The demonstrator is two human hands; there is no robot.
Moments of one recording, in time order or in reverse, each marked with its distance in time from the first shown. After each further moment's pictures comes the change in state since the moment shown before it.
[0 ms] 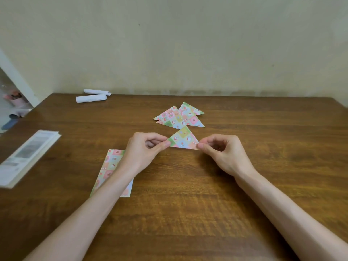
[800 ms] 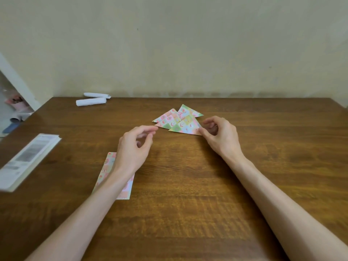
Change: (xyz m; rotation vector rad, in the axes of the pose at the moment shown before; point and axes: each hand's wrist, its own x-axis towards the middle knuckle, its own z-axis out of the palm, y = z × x) left_hand 0.005 -0.009 -0.008 0.052 0.201 0.139; right_hand 0.064 0.013 0.005 -0.373 0.260 -0.186
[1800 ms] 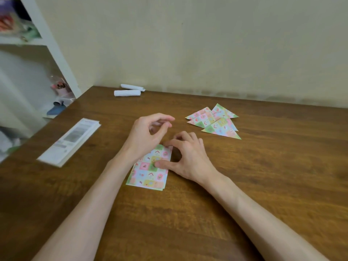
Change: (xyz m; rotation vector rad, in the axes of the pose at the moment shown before) left_hand 0.011 -0.017 -0.065 0.052 -0.085 0.123; right_hand -0.066 -0.112 0.091 -0.164 -0.457 -0.427
